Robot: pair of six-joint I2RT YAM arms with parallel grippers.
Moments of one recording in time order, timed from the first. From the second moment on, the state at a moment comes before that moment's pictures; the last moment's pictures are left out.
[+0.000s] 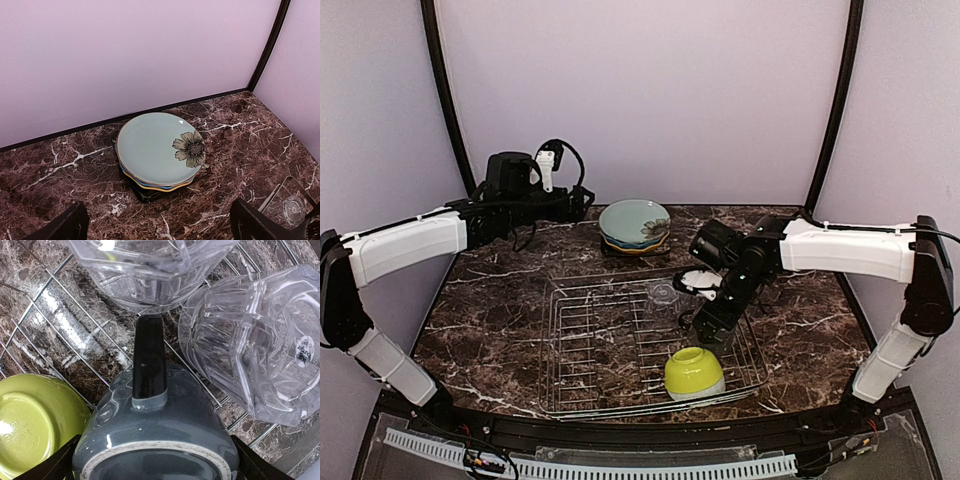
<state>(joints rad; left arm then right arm) -0.56 1.49 1.19 -0.04 -0.07 -0.16 0.90 1.64 1.25 -0.96 0.02 -0.08</state>
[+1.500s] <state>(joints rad) -0.59 1.36 1.14 -0.09 0.09 -0.19 0.91 1.25 1.24 -0.78 0.01 -0.15</state>
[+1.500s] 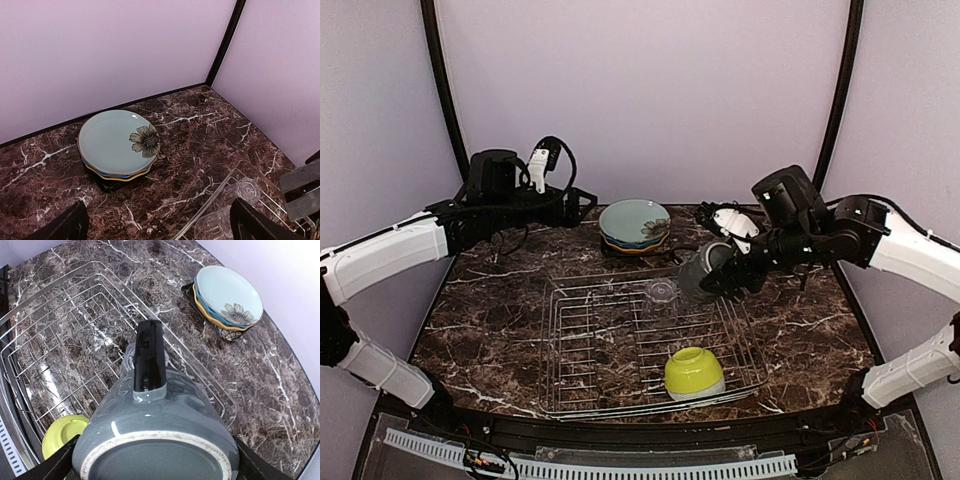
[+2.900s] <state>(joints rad) -0.67 1.52 1.47 -0.52 1.00 -0.48 1.29 1.23 0.65 0.79 0.67 -1.58</state>
